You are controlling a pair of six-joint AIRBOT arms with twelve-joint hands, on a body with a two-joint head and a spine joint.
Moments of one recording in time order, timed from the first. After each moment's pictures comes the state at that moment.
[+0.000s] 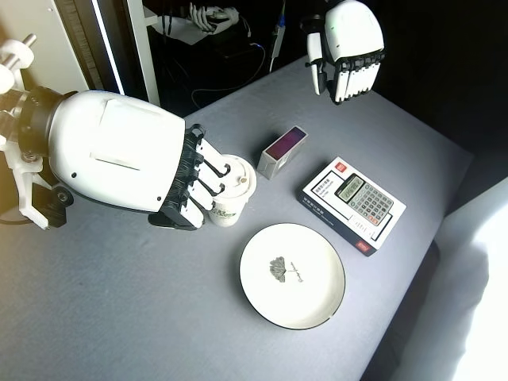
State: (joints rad) left arm 0.19 -0.44 0.59 -1.13 -0.21 2.23; right arm -0.15 -0.54 0.75 -0.64 0.32 -0.20
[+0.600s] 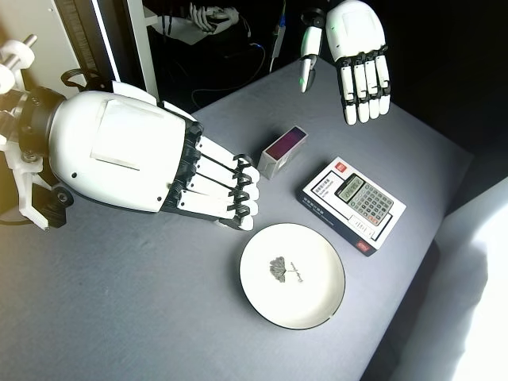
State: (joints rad) left arm 0.18 -0.44 0.59 -1.10 -0.19 2.24; right arm -0.15 -0.54 0.75 -0.65 0.32 -0.20
